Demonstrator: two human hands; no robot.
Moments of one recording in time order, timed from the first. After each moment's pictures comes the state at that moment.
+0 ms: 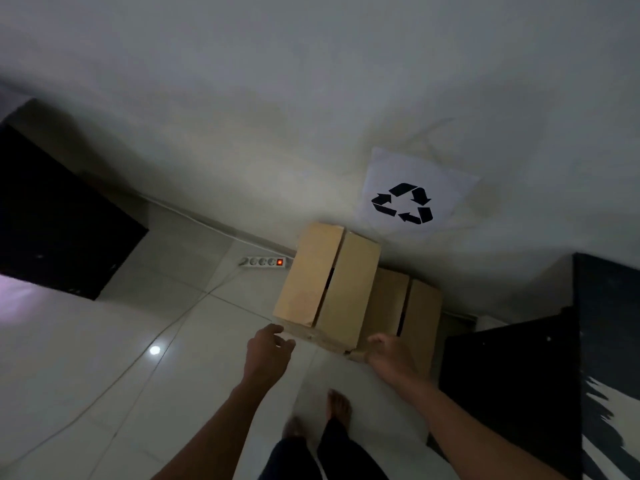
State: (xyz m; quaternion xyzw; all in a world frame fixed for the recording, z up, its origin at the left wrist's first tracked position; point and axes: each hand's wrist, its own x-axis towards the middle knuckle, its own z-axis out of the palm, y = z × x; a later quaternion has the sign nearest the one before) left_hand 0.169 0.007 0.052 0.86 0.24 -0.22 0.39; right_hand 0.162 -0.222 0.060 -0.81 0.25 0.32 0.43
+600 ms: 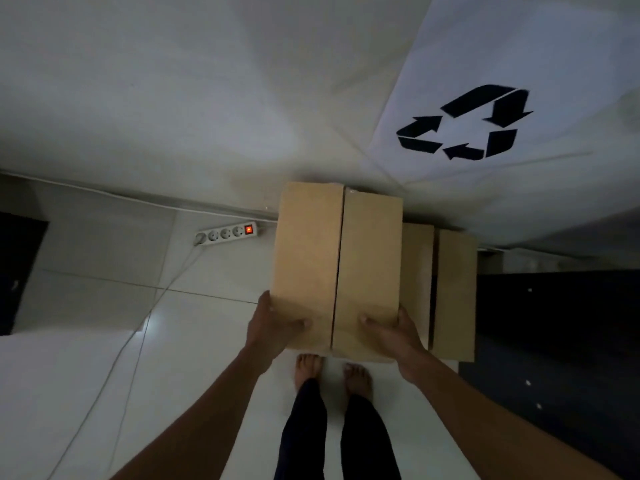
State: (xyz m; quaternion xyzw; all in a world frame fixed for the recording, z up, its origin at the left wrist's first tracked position) left_hand 0.322 0.033 -0.145 0.78 0.24 -0.40 0.42; right_hand 0.250 -0.184 -0.158 -0.61 0.52 0.23 0.55
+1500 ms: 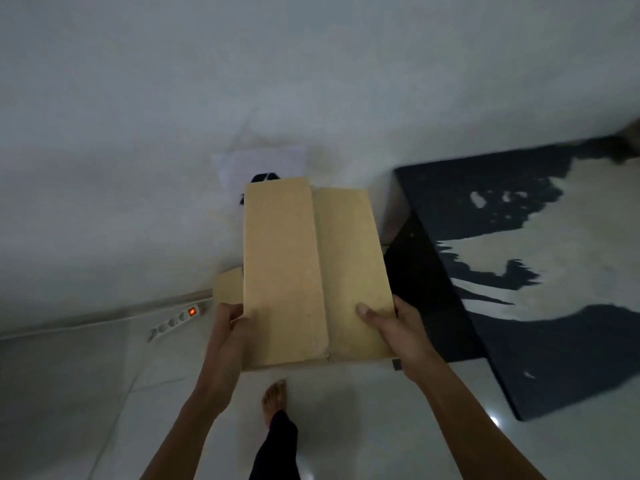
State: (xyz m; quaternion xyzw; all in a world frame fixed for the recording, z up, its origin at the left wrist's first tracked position) left_hand 0.181 -0.015 0.137 0.75 -0.03 -0.28 0.61; right_hand 0.052 -0.246 0.141 -0.58 0.47 -0.01 0.67
